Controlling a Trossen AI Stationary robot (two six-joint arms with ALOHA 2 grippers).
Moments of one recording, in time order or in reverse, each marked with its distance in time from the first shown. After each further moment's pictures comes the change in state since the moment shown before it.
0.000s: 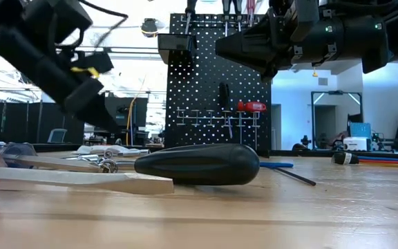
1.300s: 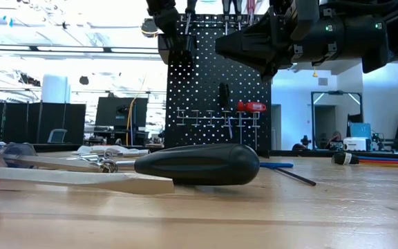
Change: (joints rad) left arm 0.489 0.302 1.341 -0.999 -0.051 0.910; right arm 0.001 0.000 0.000 0.008 0.000 -0.002
